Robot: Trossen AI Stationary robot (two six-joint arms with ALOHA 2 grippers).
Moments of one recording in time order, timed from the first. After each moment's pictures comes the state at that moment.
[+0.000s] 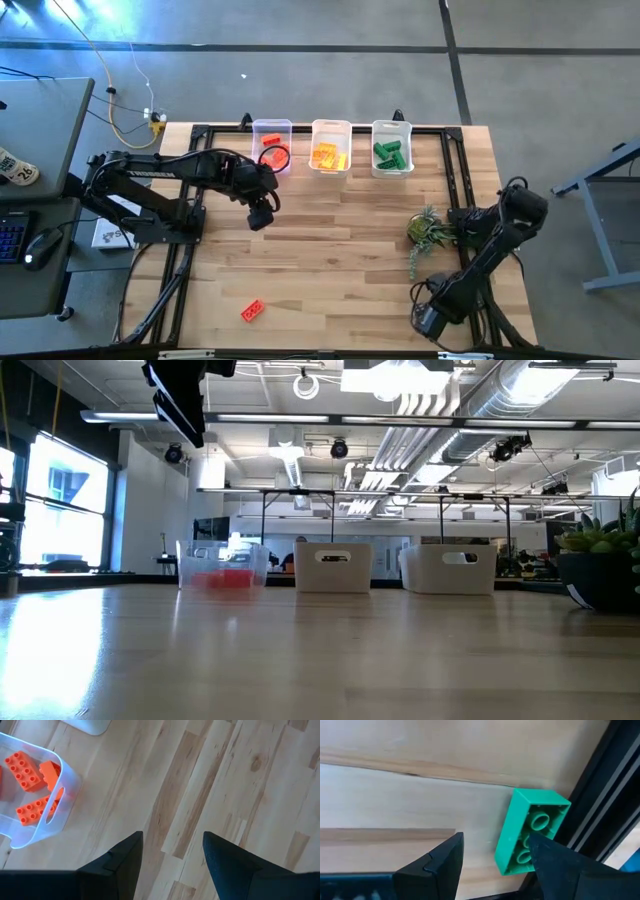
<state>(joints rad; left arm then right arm) 0.12 1.31 1.24 -1.10 -0.12 -0.36 0.96 1.74 0.97 -0.81 -0.39 2.31</state>
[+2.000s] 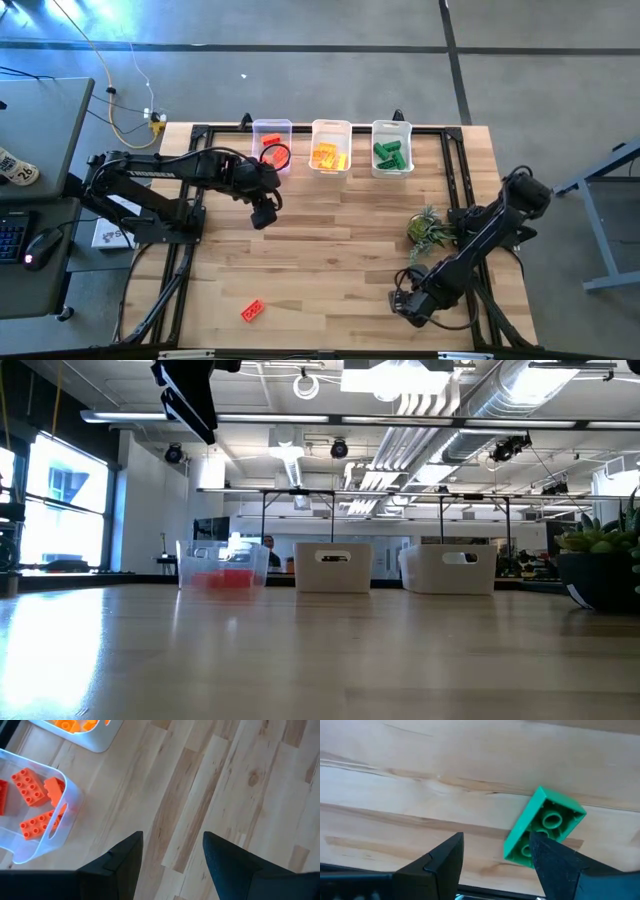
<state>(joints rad) 0.12 1.31 1.24 -1.04 -0.15 -0.36 0.82 1.63 0.97 -0.65 -0.11 2.28</state>
